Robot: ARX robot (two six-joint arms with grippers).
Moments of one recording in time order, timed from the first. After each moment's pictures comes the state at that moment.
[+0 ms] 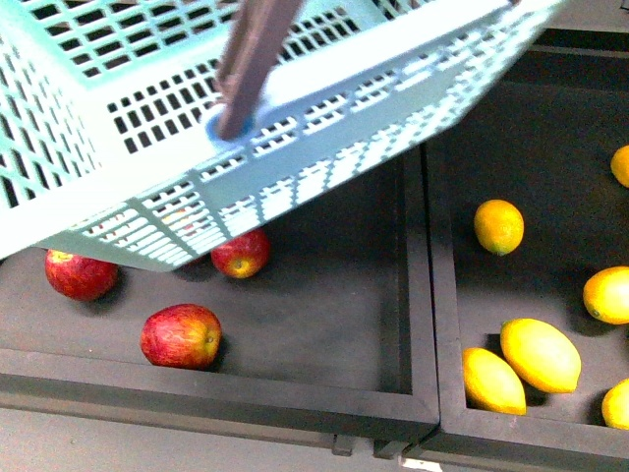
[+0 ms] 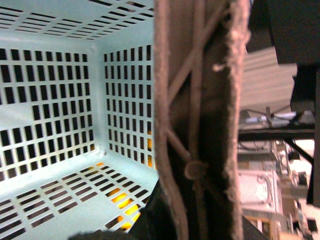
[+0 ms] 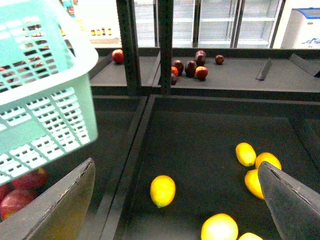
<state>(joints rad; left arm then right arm) -0.43 1.53 1.26 -0.09 0.16 -1.06 0.00 0.00 0.02 0.00 0.00 0.00</state>
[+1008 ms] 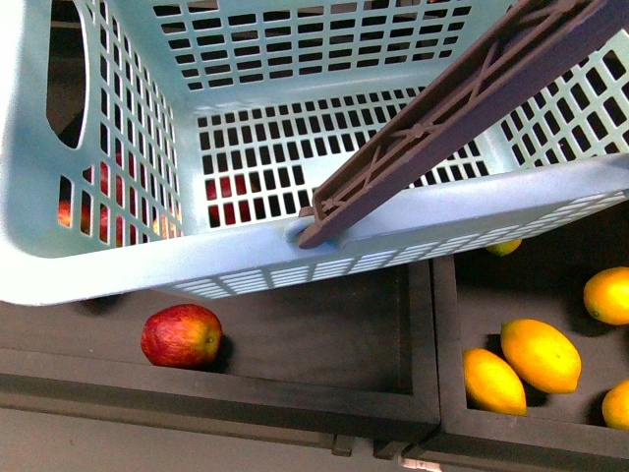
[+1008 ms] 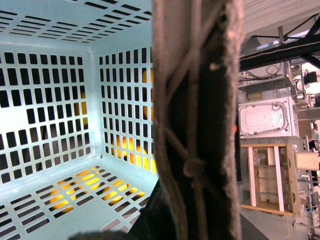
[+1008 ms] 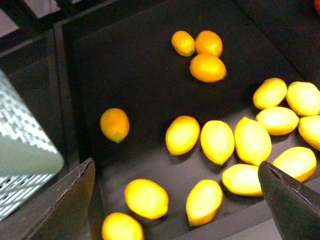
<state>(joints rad) -0.60 1.63 1.32 -0.15 0.25 -0.94 -0.12 0.64 0.15 0.04 0.19 0.34</state>
